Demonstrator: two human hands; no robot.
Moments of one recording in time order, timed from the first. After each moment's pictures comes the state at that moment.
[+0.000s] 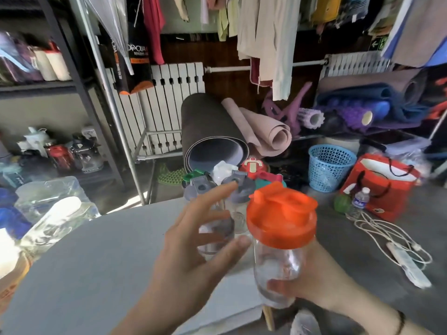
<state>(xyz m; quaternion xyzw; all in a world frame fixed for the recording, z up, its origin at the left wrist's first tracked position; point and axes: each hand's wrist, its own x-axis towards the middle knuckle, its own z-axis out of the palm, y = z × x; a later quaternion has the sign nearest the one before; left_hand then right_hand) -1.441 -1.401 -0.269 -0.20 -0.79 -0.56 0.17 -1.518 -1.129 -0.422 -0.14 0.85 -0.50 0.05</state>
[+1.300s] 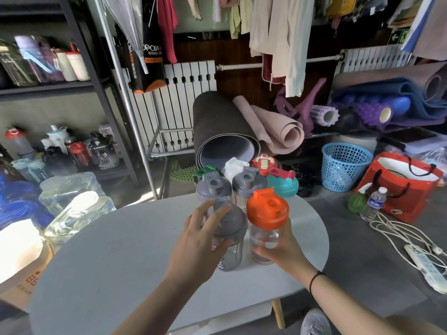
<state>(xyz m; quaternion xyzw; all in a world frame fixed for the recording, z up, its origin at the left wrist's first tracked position) -1.501 -1.433 -0.370 -0.10 -0.94 -0.25 0.23 -1.578 -1.211 -0.445 -0.07 0.82 -0.57 0.03</state>
